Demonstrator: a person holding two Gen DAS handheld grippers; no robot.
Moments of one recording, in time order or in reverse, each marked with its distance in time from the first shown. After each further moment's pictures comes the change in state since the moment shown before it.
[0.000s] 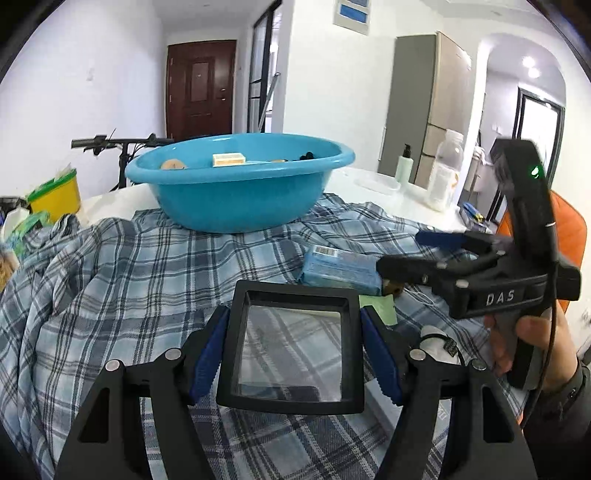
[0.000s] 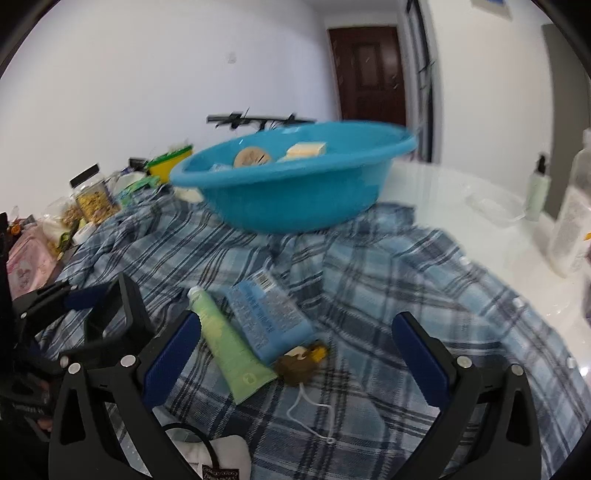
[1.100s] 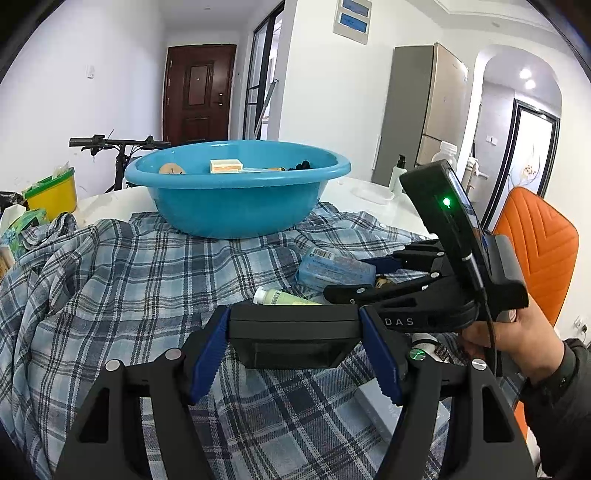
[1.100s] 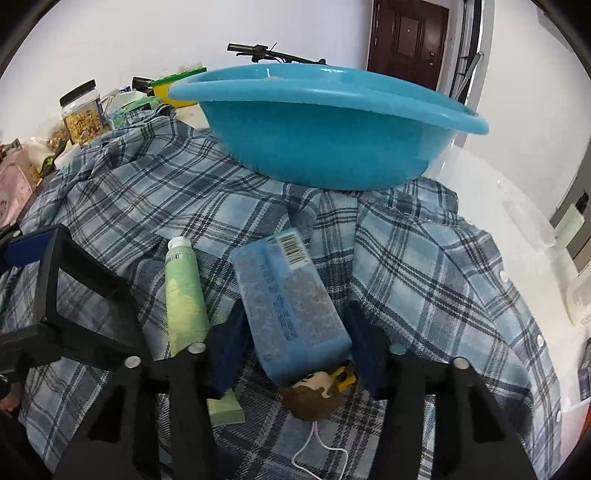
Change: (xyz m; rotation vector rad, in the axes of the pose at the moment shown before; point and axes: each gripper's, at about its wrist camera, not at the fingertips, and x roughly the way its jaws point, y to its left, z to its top) left arm -0.006 0.003 0.000 -0.017 -0.035 -0.026; right arm 0.052 0.028 0.006 -0.212 0.176 -0.093
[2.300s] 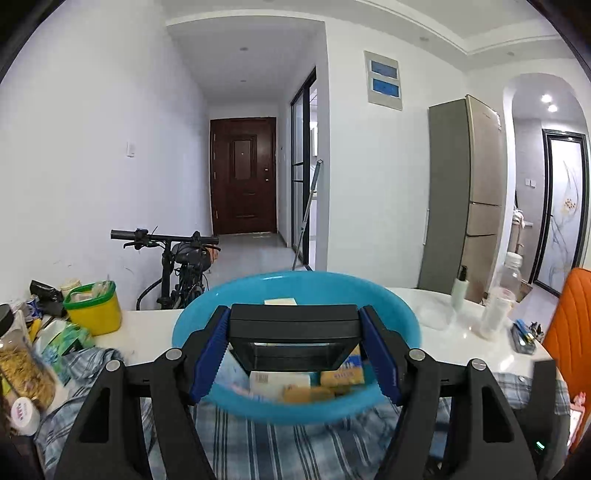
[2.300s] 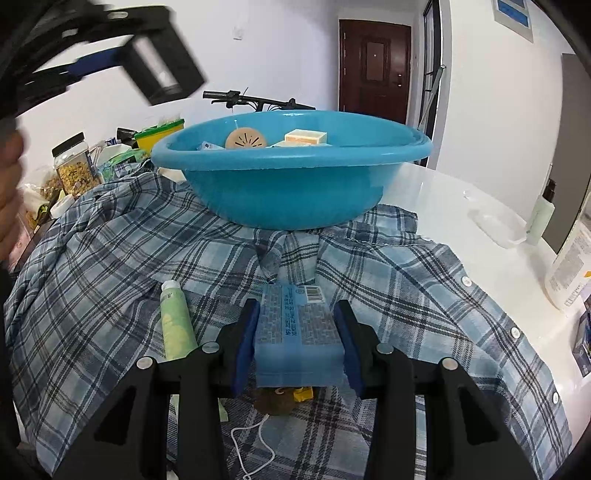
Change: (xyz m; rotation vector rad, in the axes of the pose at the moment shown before) left arm 0.013 0.021 0.152 0.022 -0.308 0.223; right arm -0.030 -0.020 -0.006 0.118 -0.163 -0.043
